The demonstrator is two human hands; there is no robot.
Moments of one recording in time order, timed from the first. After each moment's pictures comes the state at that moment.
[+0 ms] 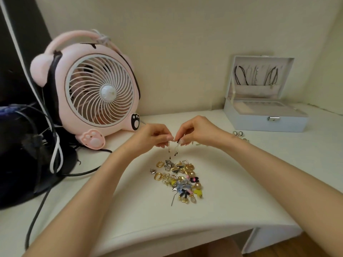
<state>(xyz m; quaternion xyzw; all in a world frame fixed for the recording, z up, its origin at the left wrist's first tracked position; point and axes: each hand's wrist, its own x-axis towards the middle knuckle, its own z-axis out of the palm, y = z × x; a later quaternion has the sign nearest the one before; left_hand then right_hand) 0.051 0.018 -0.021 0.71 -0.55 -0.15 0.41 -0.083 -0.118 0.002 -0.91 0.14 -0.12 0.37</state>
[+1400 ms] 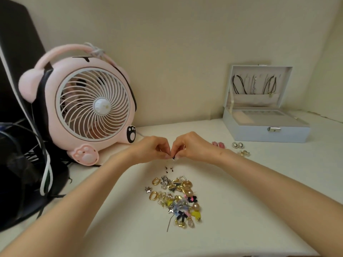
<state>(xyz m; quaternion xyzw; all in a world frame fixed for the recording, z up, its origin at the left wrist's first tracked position) 0.069 -0.008 -0.017 0.75 -0.59 -0.14 0.26 -0.058 -0.137 -0.014 -0.96 0.07 -0.10 0.24</state>
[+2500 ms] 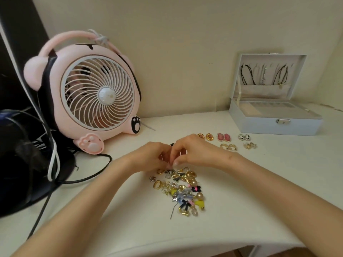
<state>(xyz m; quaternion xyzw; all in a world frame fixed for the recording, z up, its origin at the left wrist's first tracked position) 0.035 0.021 -0.023 0.78 -0.59 -0.14 0.16 -0.076 -0.107 -0.022 -0.96 0.05 -0.06 0.27</state>
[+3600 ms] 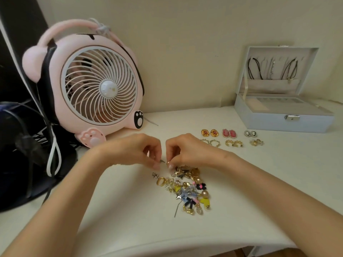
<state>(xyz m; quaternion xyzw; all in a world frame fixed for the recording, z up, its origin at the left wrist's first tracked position) 0.051 0.059 0.002 0.79 -0.56 -0.18 0.14 -0.063 -0.090 -0.027 -0.95 0.04 -0.04 0.30</state>
